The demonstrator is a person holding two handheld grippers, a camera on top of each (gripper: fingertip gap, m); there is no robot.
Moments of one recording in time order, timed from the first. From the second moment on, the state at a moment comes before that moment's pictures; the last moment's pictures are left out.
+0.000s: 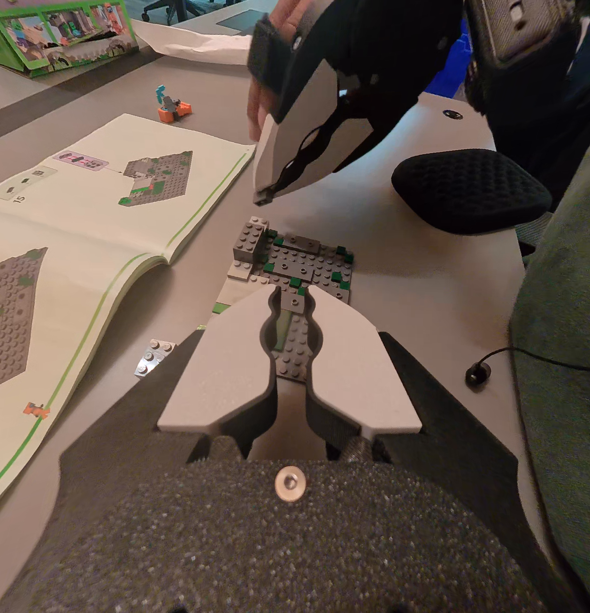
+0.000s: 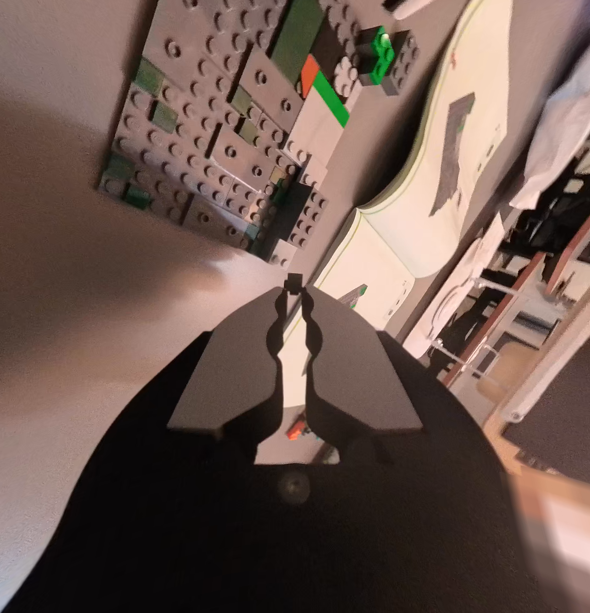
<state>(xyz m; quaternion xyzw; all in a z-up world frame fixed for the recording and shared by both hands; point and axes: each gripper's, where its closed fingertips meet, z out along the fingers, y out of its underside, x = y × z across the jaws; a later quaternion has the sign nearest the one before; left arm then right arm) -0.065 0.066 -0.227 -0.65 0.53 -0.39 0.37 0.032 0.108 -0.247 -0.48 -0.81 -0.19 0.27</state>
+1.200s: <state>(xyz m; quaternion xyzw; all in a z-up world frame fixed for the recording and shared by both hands) -0.069 0.068 -0.231 -0.66 0.53 -0.38 0.37 0.023 0.113 -0.254 -0.30 -0.91 -0.24 0.12</state>
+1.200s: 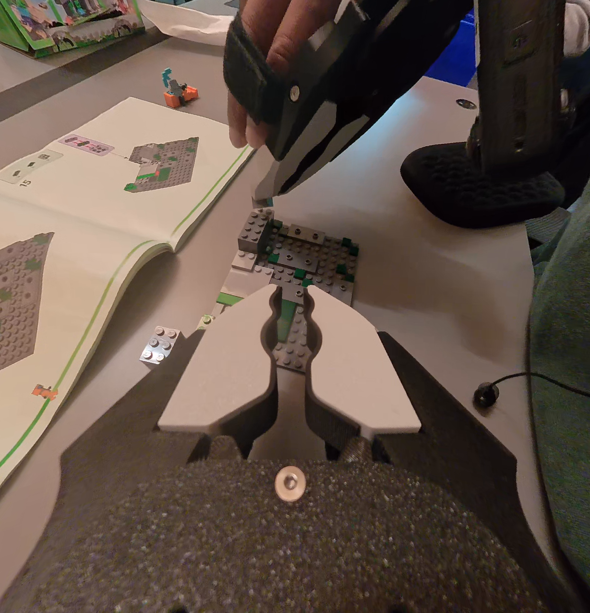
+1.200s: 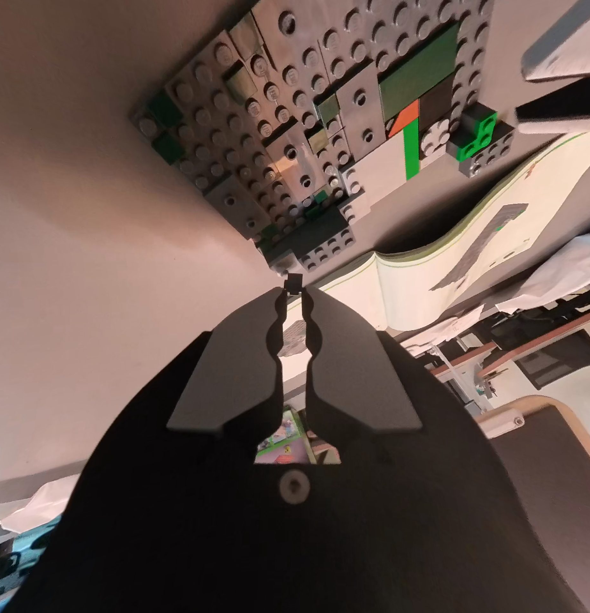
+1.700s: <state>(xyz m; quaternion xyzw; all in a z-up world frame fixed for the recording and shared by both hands) -0.069 0.068 -0.234 -0.67 0.53 -0.38 0.36 0.018 0.112 -0.256 -0.30 -0.91 -0.24 0.13</state>
